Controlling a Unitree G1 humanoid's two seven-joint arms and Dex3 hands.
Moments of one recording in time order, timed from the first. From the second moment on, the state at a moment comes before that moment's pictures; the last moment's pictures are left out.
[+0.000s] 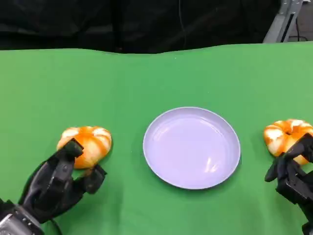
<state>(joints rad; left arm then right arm) -0.25 0.11 0.33 0.60 -0.66 0.33 -1.00 0.02 0.08 -0.23 0.19 0.39 -0.20 0.26</state>
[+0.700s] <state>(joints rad) -0.22 0.23 0.06 0.31 0.74 -0.48 0.05 0.02 0.08 -0.23 0.19 0.39 -0.20 0.26</state>
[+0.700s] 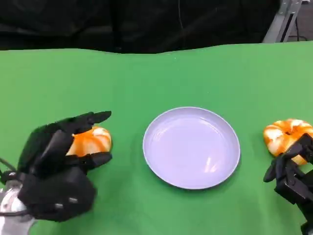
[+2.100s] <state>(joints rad) -0.53 0.32 -0.43 0.78 0.86 -0.08 0.18 0.02 0.09 -0.23 0.21 0.39 -0.22 0.27</state>
